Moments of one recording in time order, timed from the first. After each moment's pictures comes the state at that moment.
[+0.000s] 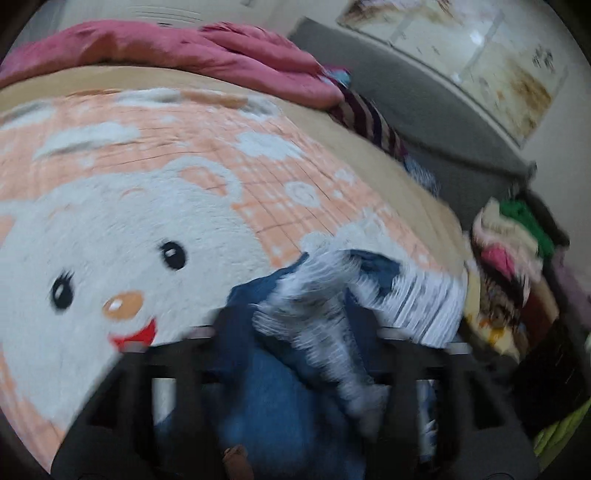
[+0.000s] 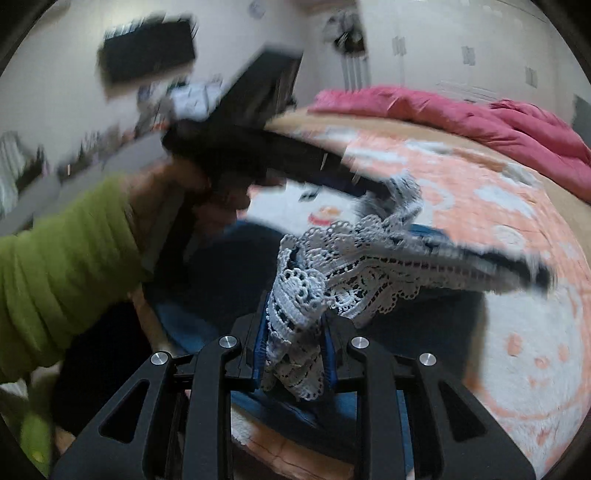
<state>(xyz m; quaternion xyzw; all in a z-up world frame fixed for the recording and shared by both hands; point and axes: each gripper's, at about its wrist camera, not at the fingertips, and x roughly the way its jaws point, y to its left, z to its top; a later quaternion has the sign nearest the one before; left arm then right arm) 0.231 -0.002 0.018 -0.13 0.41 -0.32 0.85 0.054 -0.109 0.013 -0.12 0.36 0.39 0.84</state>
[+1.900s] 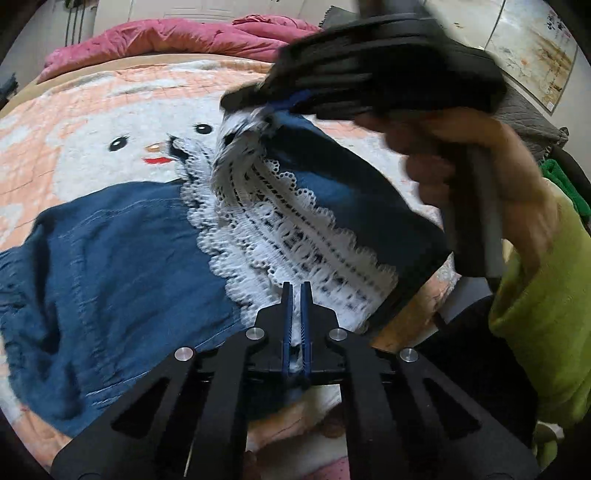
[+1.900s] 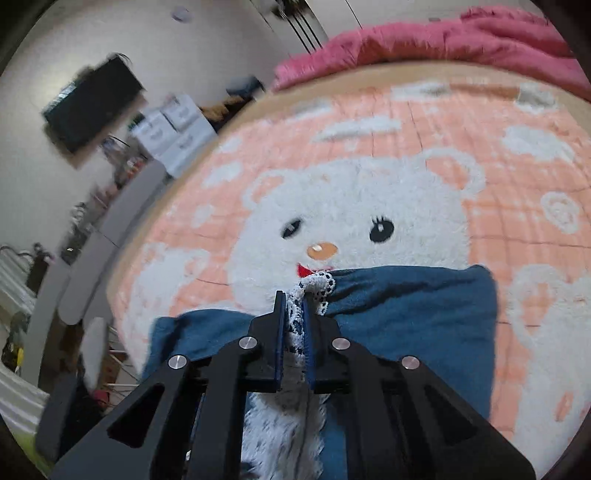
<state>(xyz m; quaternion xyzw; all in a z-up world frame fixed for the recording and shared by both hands) 0.064 -0.019 -0.023 -0.06 0.43 -0.23 0.87 0.214 -0.076 0.011 0.07 0.48 0.35 0.80</state>
